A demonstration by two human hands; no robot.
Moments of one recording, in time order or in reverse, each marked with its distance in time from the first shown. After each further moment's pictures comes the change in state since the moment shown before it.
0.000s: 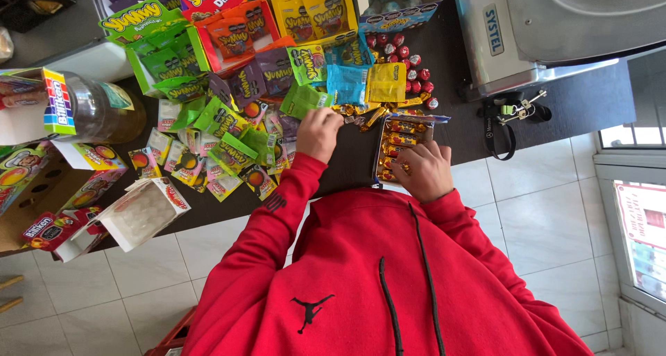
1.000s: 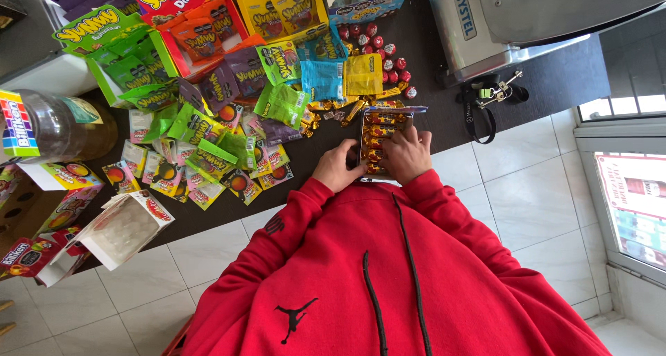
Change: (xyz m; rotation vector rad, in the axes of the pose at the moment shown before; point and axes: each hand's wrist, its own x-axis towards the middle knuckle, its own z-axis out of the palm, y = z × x) left_hand -0.029 0.105 -0.020 -0.589 -0.821 -0.498; right_hand 0.002 0.013 0.019 -0.271 -0.500 0.106
